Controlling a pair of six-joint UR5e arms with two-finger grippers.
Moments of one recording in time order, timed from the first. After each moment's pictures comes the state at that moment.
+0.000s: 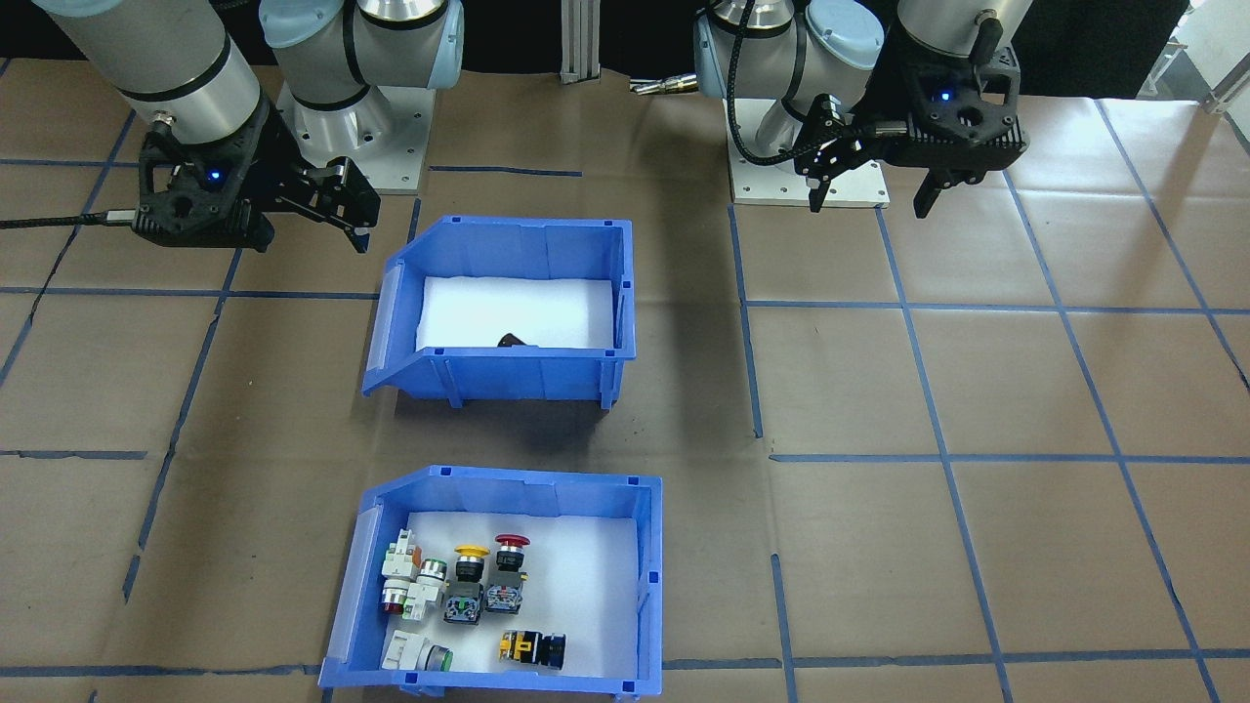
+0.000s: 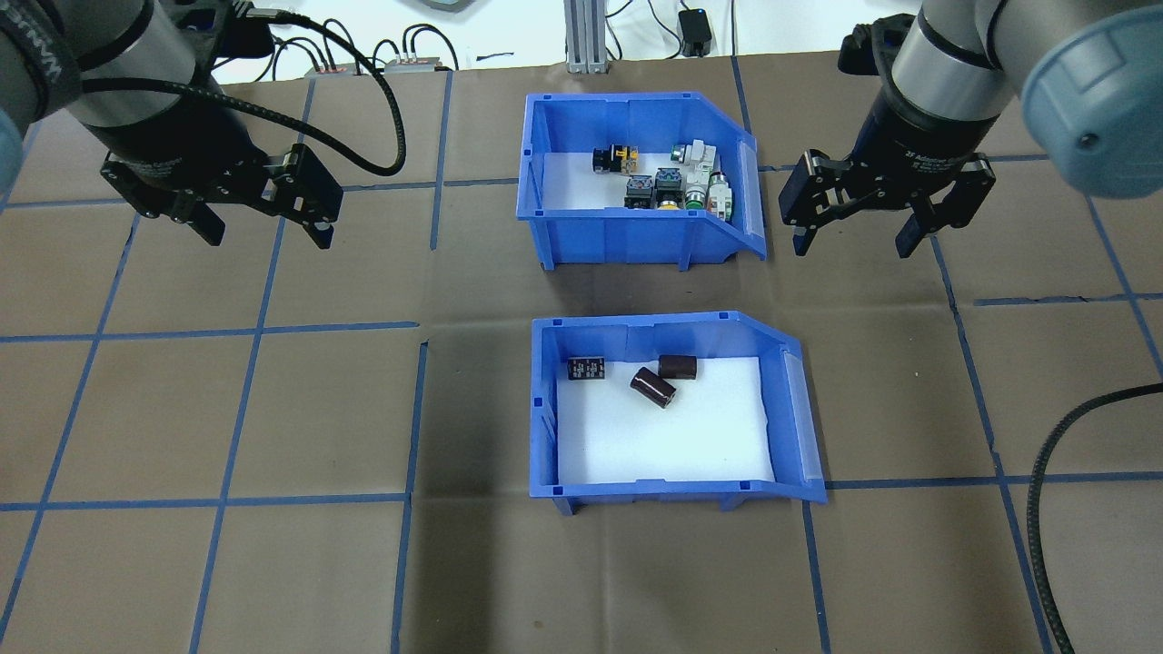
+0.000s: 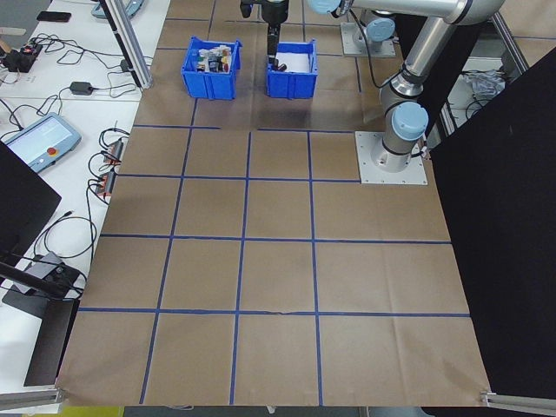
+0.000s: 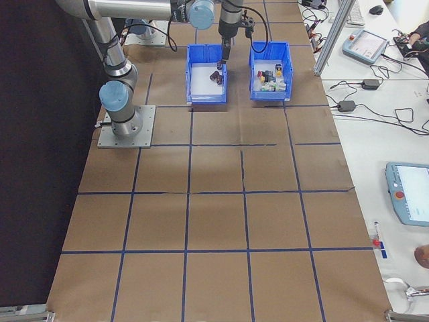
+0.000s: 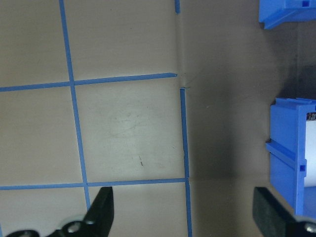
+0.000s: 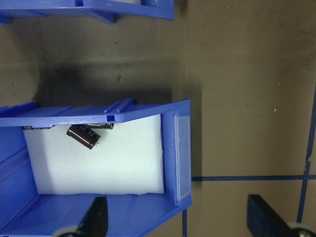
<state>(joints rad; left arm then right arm) -1.56 -1.49 -1.57 -1.63 1.60 0.08 1.55 -1.58 1.62 -1.51 -1.50 0.01</state>
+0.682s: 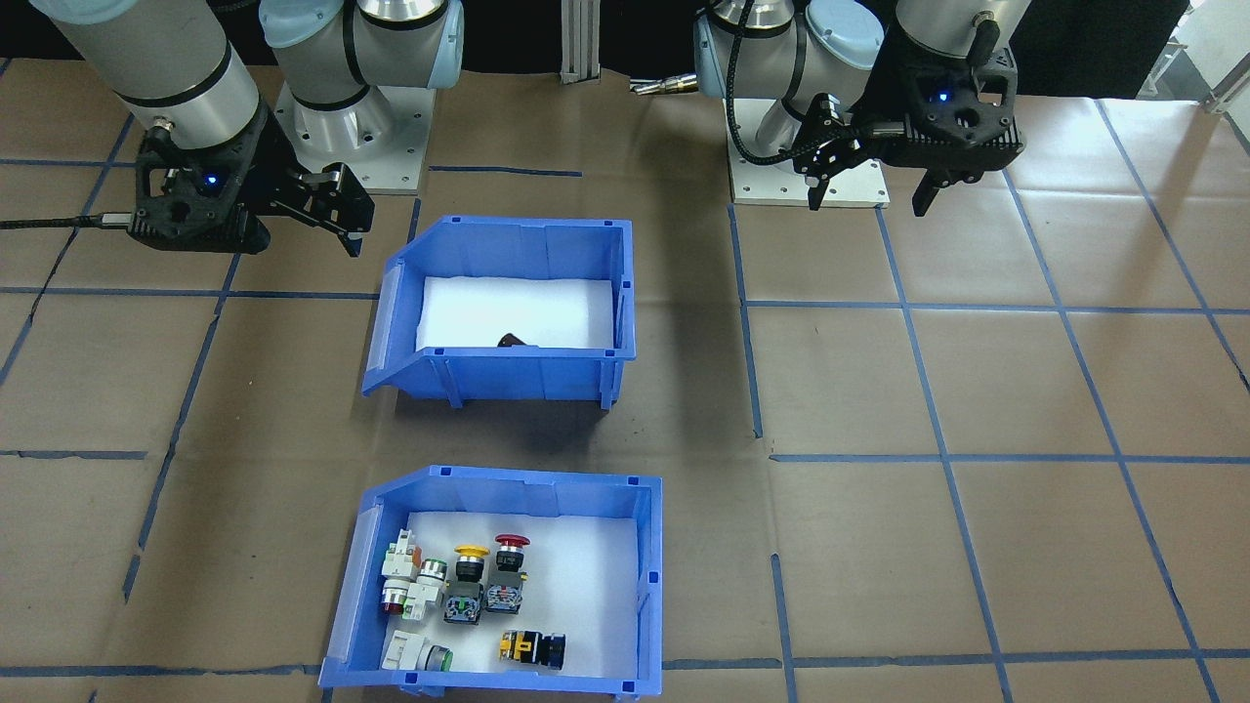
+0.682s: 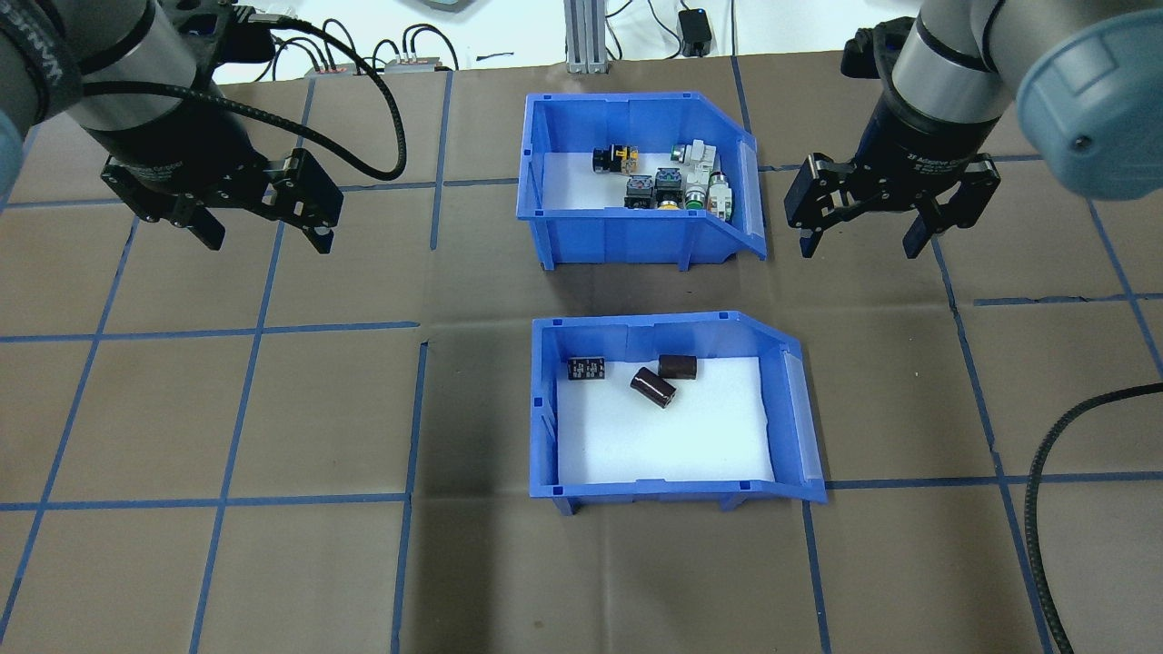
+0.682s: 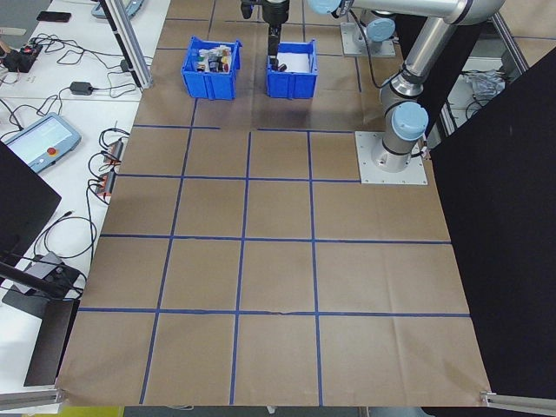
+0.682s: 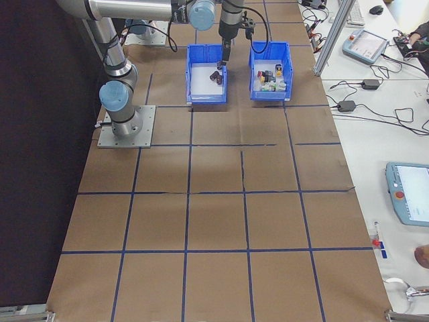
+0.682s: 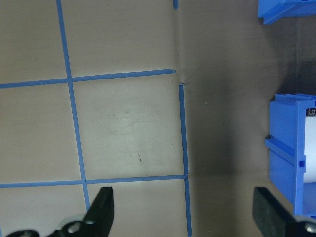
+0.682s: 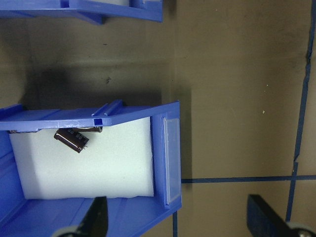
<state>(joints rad) -1.56 -1.49 -1.57 -1.64 1.60 0.09 1.55 -1.57 1.62 -1.52 -1.55 0.01</state>
